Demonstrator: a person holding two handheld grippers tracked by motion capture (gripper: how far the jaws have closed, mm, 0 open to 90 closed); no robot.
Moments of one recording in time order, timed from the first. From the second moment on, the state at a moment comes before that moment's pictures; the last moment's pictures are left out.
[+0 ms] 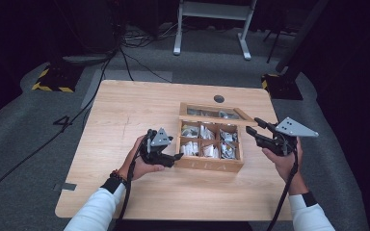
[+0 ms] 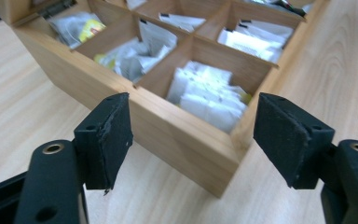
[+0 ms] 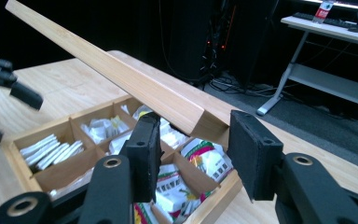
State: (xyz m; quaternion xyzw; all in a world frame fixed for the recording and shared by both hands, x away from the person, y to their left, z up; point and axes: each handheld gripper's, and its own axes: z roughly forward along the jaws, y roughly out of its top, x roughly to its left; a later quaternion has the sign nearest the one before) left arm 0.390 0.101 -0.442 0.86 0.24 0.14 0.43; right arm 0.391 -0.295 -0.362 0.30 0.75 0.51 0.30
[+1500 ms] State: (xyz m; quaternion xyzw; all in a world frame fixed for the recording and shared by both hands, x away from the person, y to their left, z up) left arm 0.366 0.120 -0.497 0.91 0.24 0.08 0.34; right arm 0.448 -0.295 -0.323 0.32 0.71 0.53 0.32
